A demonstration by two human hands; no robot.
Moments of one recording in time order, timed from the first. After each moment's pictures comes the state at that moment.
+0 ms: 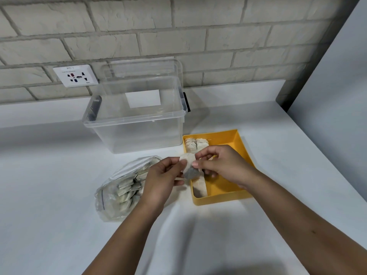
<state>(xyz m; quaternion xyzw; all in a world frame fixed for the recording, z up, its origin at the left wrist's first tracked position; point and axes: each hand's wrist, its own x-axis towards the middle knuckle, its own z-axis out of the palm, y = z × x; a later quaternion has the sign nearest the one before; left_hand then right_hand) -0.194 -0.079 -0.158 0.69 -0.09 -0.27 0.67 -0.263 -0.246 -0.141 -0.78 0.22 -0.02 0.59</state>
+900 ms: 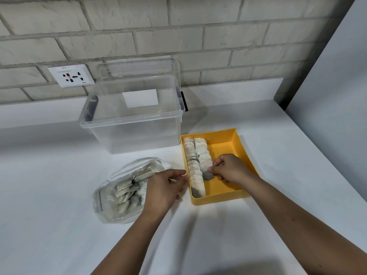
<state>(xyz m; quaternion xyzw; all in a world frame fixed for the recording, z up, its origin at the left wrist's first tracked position) -0.201 -0.077 -0.179 0.83 -0.15 -0.19 0.51 -0.261 -0.285 -0.201 -0.83 0.35 0.04 0.43</state>
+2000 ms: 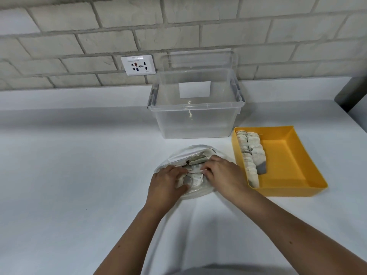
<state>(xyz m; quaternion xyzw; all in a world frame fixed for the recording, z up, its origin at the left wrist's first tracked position) -0.156 0.060 -0.208 0.92 -0.27 -0.07 0.27 -0.213 -0.123 -0.196 -0.98 0.10 -0.01 0.17</state>
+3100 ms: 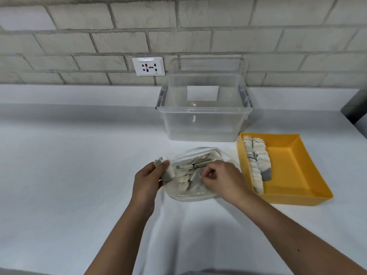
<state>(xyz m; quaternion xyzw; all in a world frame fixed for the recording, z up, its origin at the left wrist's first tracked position) -0.156 0.087 -0.175 0.65 0.07 -0.18 0.73 -0.216 -0.111 -0.185 -0.94 0.13 -0.04 0.32</state>
